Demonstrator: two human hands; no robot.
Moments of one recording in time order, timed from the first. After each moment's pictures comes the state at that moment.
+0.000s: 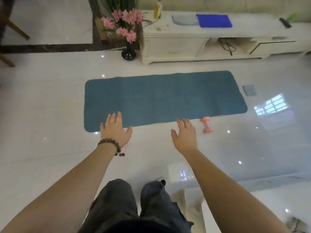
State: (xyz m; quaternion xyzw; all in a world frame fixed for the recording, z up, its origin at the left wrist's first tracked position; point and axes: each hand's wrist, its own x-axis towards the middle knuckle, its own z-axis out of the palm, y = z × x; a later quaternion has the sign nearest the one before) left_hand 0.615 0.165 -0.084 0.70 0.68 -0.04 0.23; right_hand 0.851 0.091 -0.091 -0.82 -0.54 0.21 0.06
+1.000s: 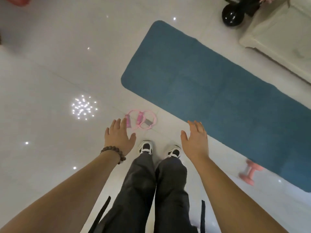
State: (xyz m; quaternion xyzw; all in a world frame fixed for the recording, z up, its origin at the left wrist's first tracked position) left_hand 0.509 0.222 -0.338 0.44 0.83 -0.09 0.34; right_hand 0.739 0.316 -0.309 -0.65 -0.68 0.31 -0.11
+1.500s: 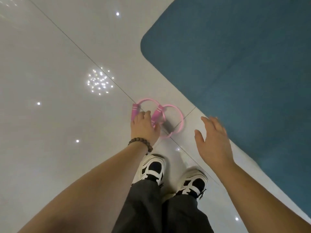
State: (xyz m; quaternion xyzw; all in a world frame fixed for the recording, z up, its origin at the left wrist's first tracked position) left_hand 0.516 0.256 -0.725 0.33 0.88 0.02 0.34; right_hand 0.686 0.363 -0.660 -0.52 -0.77 0.33 -0.17
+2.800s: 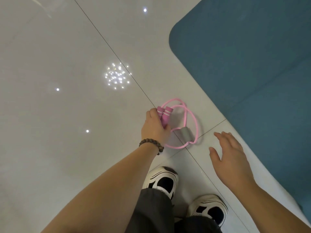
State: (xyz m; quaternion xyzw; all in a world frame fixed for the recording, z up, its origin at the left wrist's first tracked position) left_hand 0.496 0.250 -0.806 0.15 0.91 0.19 0.33; right_hand 0.680 0.358 -0.751 -0.46 -0.79 0.36 -0.20
